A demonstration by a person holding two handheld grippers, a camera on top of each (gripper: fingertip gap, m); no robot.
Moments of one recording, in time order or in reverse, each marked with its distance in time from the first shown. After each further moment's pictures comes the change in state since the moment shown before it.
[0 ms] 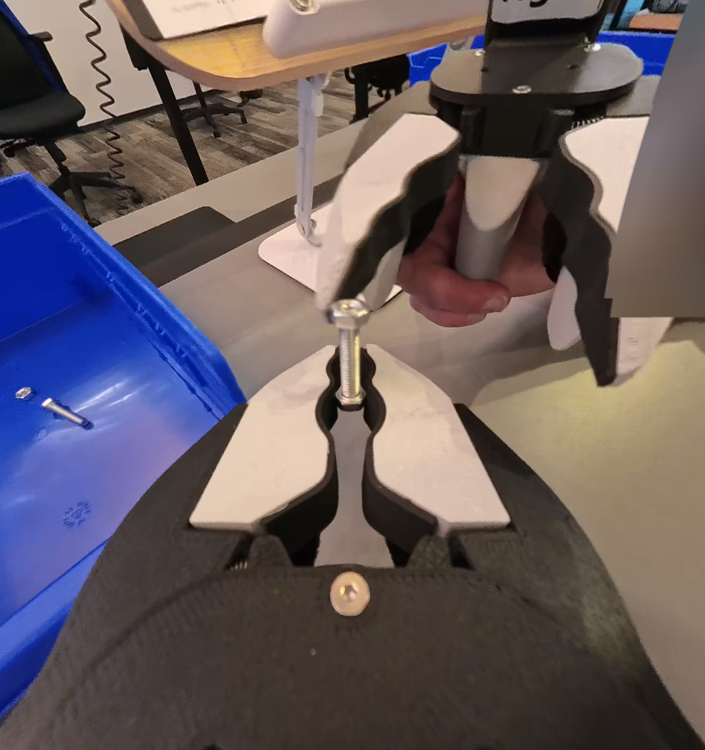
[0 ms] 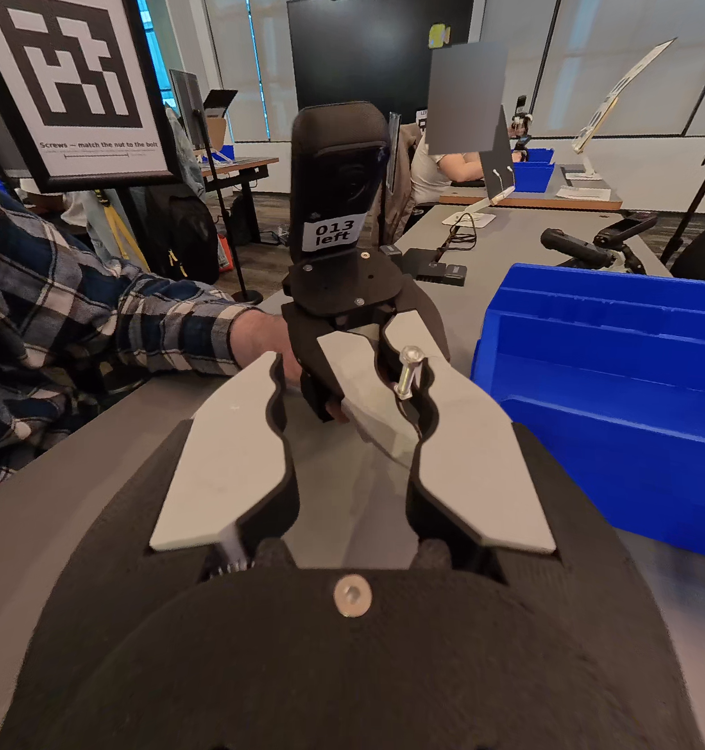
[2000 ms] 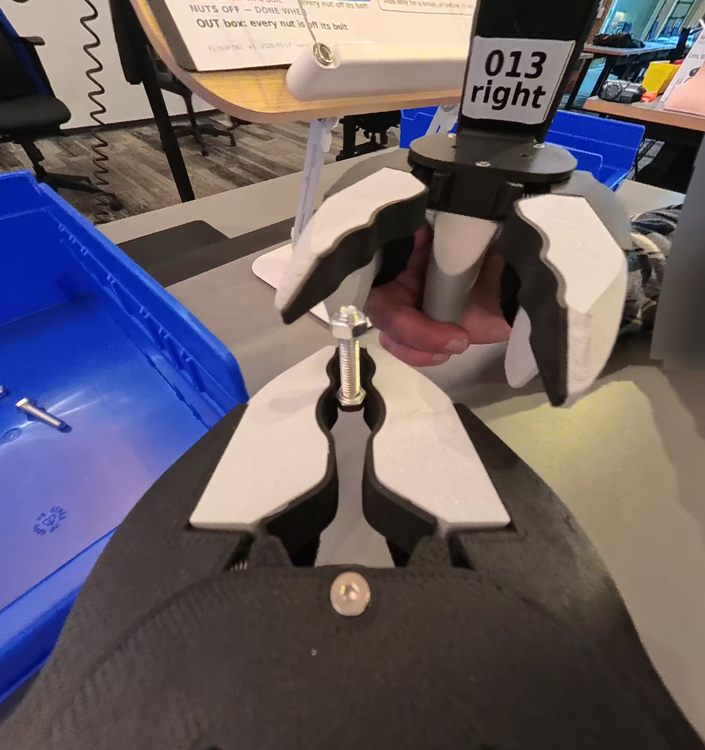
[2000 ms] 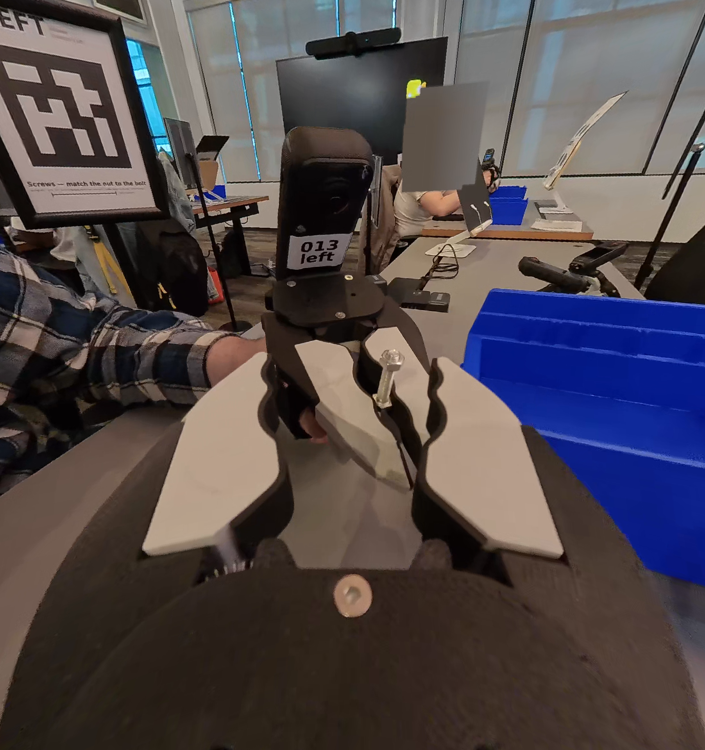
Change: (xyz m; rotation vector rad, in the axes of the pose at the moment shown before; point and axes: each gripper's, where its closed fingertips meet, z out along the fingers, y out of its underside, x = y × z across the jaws) left arm -0.002 -0.010 -0.006 0.071 0.044 -0.090; right arm 0.015 -0.008 0.012 0.088 0.034 0.004
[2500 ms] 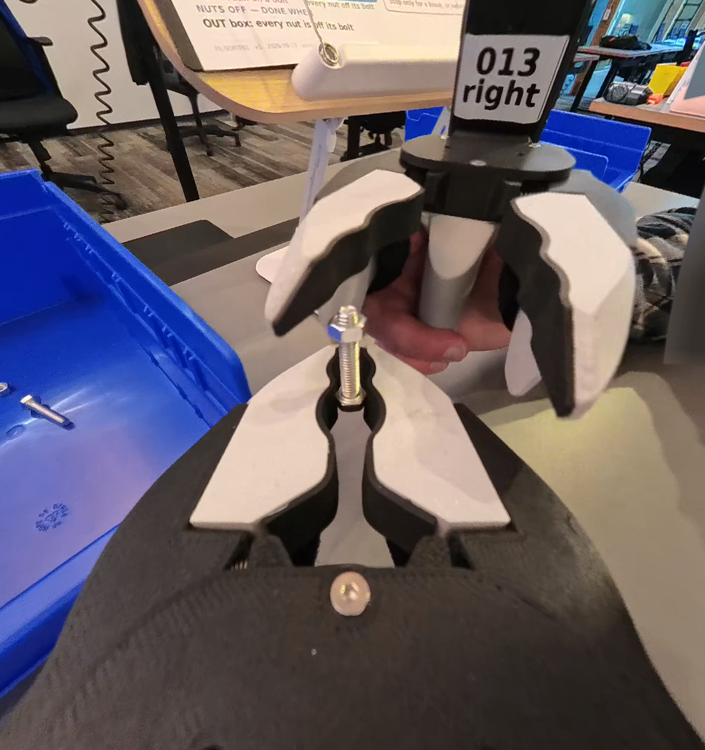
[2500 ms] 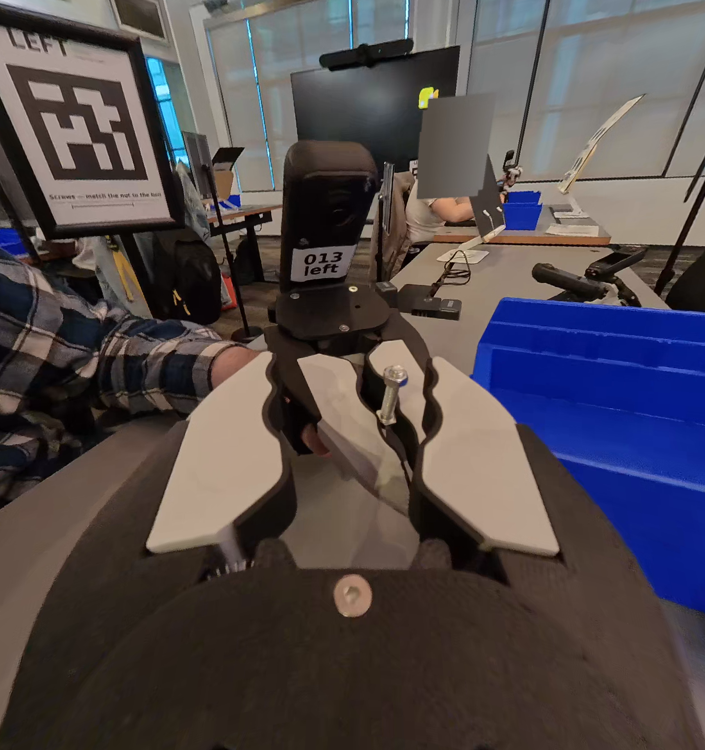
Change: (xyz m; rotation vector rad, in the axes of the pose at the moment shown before) left arm -0.002 0.000 0.000 0.003 -0.011 -0.005; right arm 0.000 -0.004 0.007 0.021 -0.032 0.017
